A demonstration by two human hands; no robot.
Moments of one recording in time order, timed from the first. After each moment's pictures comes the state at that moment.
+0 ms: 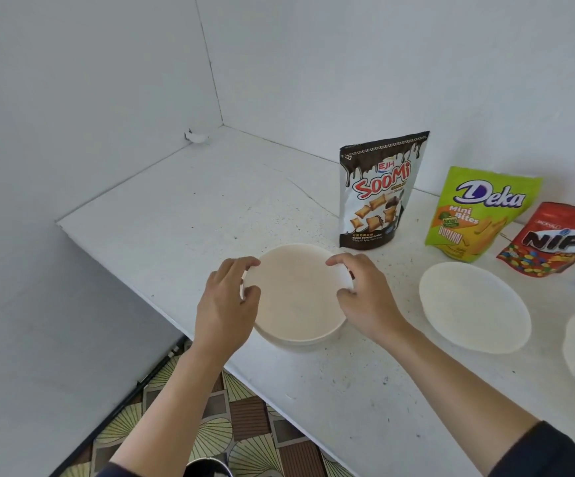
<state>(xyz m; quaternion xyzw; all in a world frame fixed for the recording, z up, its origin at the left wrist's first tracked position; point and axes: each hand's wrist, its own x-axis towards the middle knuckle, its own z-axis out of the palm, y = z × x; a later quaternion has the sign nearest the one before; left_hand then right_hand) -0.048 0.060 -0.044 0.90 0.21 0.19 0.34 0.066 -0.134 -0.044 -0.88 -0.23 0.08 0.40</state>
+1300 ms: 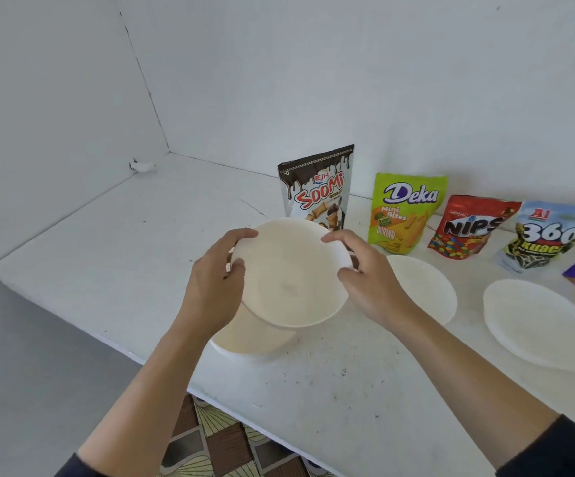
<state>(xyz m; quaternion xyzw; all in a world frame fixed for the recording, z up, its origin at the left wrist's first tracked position) -0.014 0.022 0.022 0.87 0.12 0.16 0.46 0.060 -0.197 0.016 -0.84 -0.18 0.05 0.51</state>
